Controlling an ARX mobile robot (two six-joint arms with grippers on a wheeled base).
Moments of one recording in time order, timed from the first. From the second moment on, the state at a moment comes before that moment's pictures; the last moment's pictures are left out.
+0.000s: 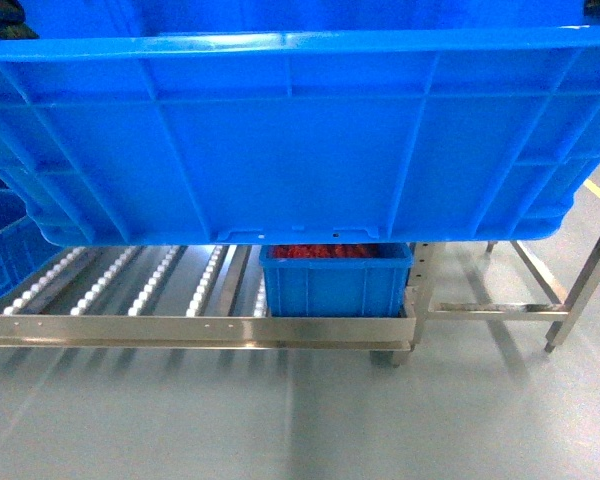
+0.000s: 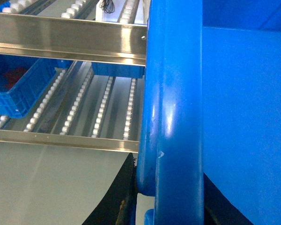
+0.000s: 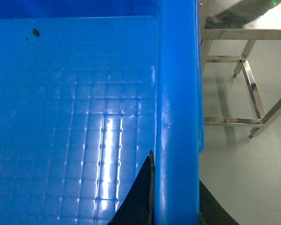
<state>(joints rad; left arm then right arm) -0.11 1.53 1.15 0.01 -0.08 -0.08 0.21 1.54 1.18 -0.05 0.09 0.12</state>
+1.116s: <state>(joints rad) -0.11 1.53 1.15 0.02 -0.08 -0.08 0.21 1.54 1.18 -0.05 0.09 0.12</state>
